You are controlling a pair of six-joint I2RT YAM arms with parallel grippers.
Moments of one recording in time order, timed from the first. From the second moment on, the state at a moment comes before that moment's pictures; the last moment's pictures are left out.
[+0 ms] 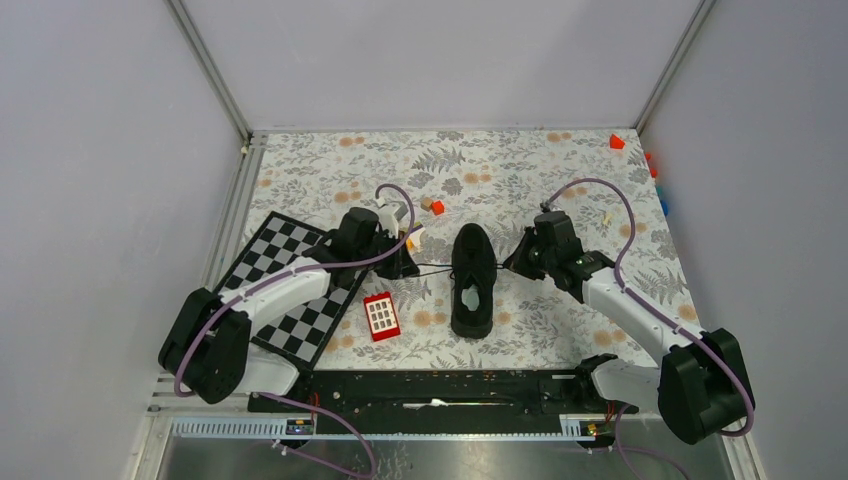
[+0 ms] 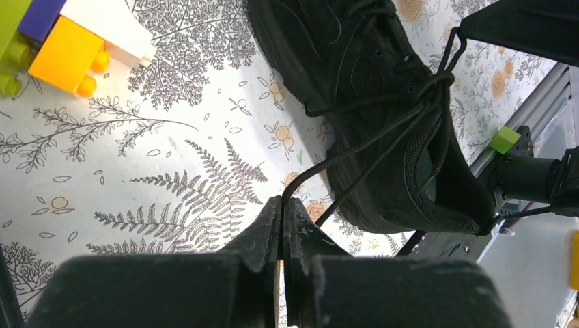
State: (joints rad) left arm -0.56 1.35 0.74 -0.07 0.39 -0.42; right arm 0.41 1.17 0.67 -0.31 -0.05 0.74
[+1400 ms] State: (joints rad) left arm -0.60 1.41 0.90 -0.11 0.42 -0.39; right arm 0.60 1.12 0.71 -0.33 -0.12 0.80
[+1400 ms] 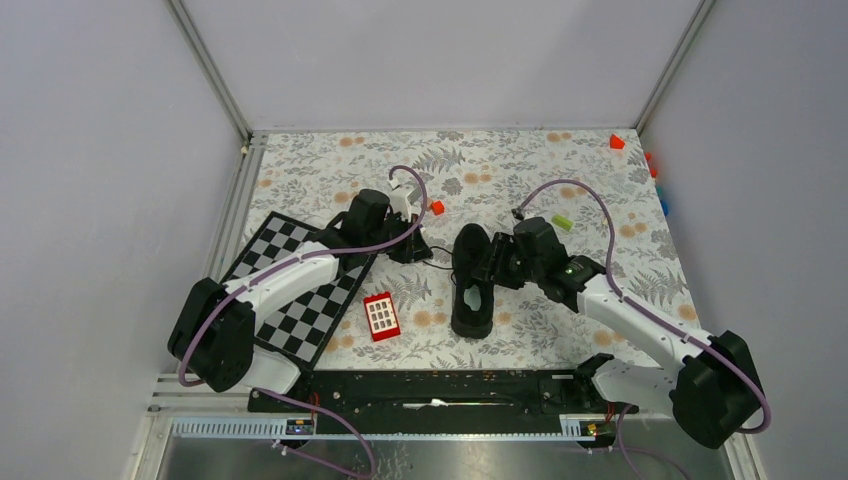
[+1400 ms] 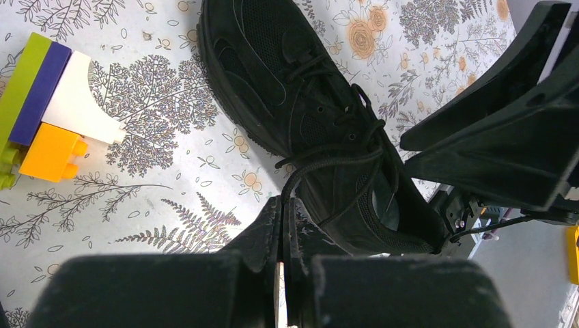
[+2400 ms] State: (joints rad) left arm -0.60 1.41 0.90 -0.11 0.42 -0.39; right arm 0.64 1.20 0.72 -0.27 -0.14 0.82
